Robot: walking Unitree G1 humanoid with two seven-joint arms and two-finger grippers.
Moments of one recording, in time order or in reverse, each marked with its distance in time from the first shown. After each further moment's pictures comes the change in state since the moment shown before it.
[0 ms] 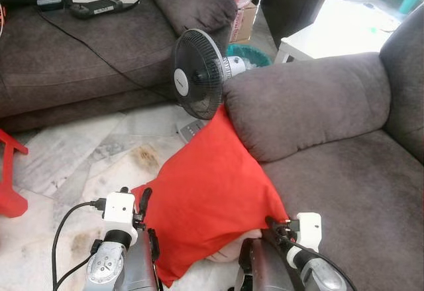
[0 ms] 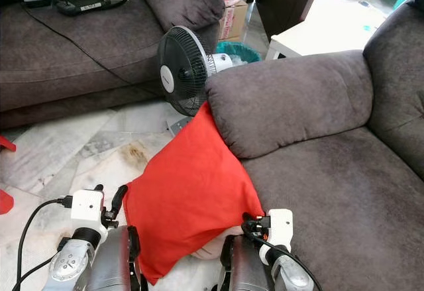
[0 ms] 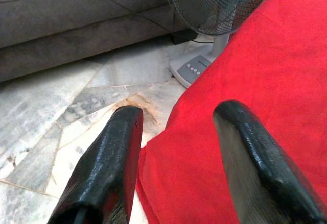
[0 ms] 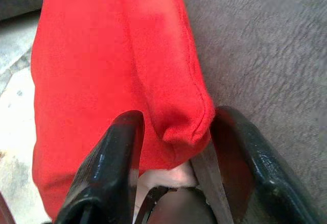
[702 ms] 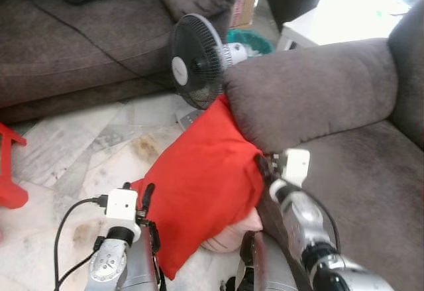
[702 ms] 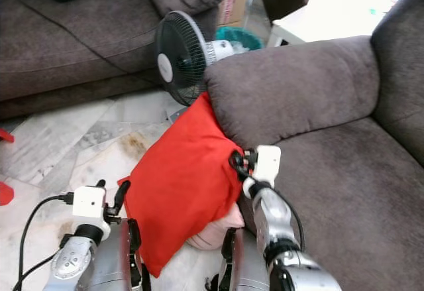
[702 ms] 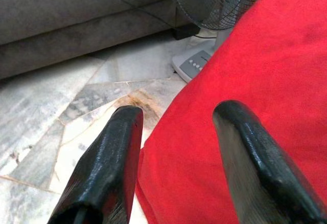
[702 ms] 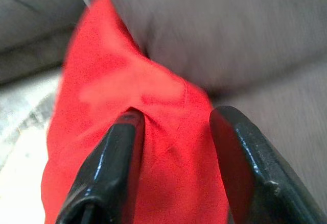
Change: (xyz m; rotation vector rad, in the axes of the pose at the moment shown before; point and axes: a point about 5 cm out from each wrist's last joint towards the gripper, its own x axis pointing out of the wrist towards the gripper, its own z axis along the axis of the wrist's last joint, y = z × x) left arm 0.002 -0.001 0.010 0.003 -0.034 0.004; right arm 0.061 0.030 0.083 0.048 -0.152 -0.015
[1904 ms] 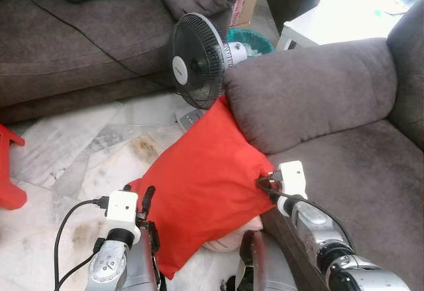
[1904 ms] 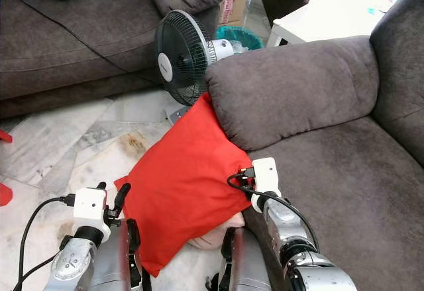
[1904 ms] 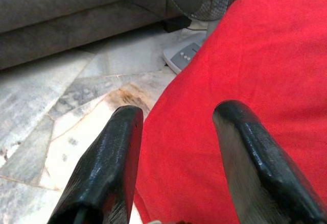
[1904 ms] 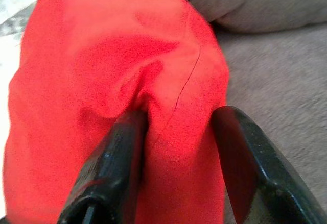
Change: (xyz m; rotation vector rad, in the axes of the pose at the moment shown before) left arm -0.002 -0.006 -0.008 -0.003 0.036 -0.026; right arm -0.002 -0.019 -0.005 -0.271 0.245 0.061
